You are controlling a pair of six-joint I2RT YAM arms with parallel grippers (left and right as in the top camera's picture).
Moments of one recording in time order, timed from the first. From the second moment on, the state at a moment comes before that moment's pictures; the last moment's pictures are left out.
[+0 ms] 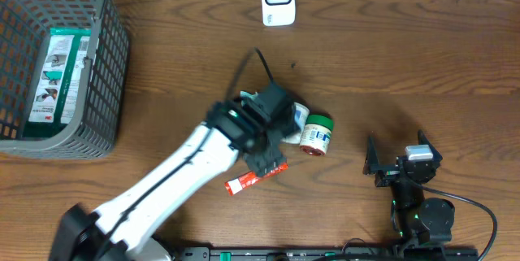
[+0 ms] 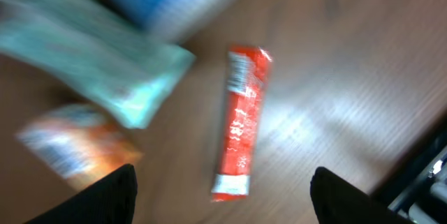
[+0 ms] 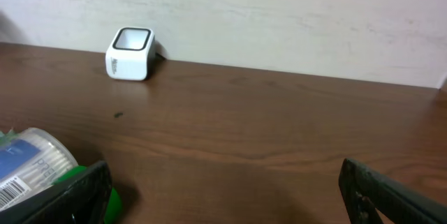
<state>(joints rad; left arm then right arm) -0.73 1.52 1.26 -1.06 0.07 0.23 0.05 0.01 0.01 -0.07 -0.03 -0.06</state>
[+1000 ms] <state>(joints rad) 0.47 1.73 1.68 -0.76 -0.24 0.08 0.05 0.01 0.01 -0.07 -0.03 -0.06</state>
